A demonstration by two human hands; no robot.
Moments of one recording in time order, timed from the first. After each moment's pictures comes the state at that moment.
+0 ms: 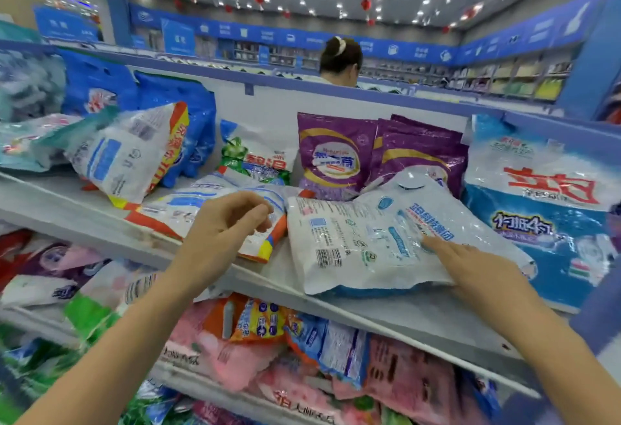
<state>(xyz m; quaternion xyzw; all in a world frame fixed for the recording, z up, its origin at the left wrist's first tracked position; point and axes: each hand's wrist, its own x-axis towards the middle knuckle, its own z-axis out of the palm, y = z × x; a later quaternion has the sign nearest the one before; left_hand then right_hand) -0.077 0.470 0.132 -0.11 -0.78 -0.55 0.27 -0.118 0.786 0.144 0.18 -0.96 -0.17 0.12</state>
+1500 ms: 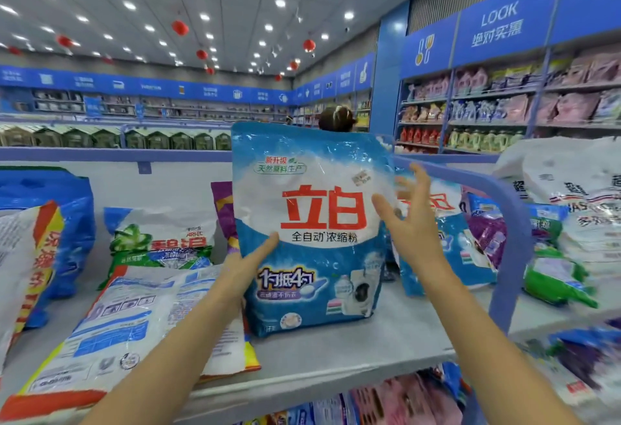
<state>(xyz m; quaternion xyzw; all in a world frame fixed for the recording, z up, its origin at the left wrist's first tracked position) -0.219 0.488 0.148 -0.09 -0.65 -0.75 -0.07 -0.132 0.702 0.214 0.02 -0.78 0.45 0.44</state>
